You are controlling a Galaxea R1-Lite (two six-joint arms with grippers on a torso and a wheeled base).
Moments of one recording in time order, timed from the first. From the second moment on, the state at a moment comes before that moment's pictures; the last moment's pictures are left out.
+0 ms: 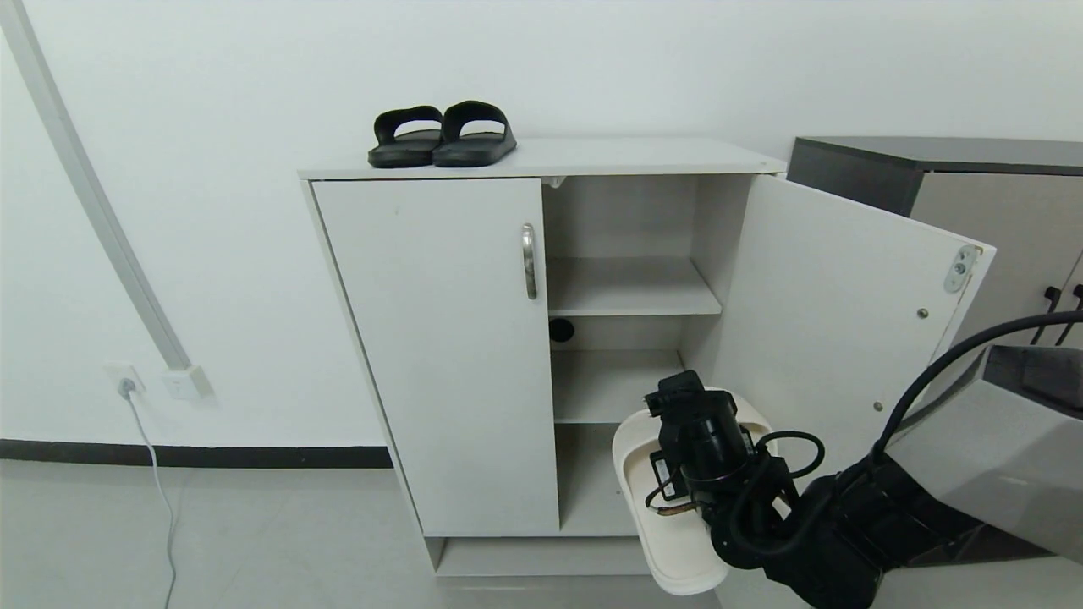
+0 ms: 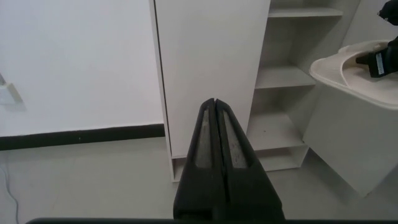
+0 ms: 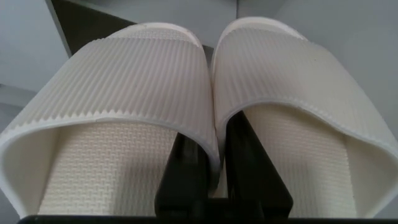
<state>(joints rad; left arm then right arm) 0.00 0.00 0.00 0.00 -0.08 0.00 0.77 2.11 -0.88 -0.70 -0.71 0.06</state>
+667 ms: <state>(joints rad) 0.00 0.00 0.00 0.00 -0.08 0.00 0.73 2.04 -0.77 -0.71 -0.71 0.06</state>
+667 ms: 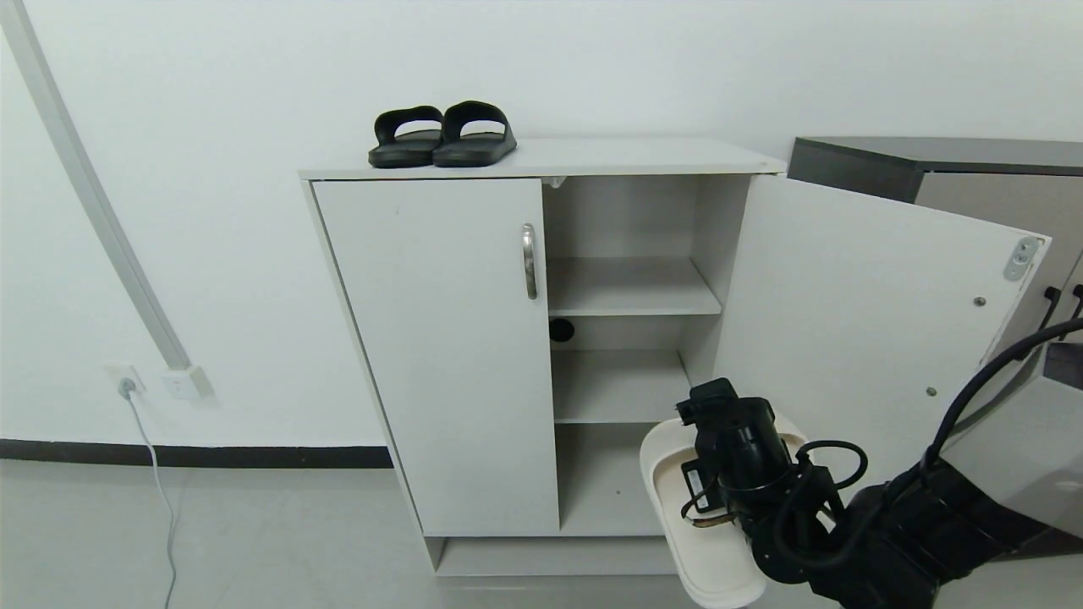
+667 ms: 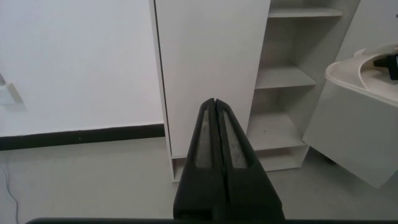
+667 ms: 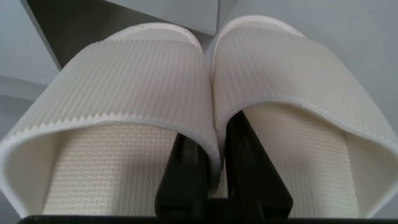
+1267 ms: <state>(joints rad) 0.00 0.00 0.00 0.00 -0.08 0.00 0.84 2.08 -0.88 -0.84 -0.69 0.14</state>
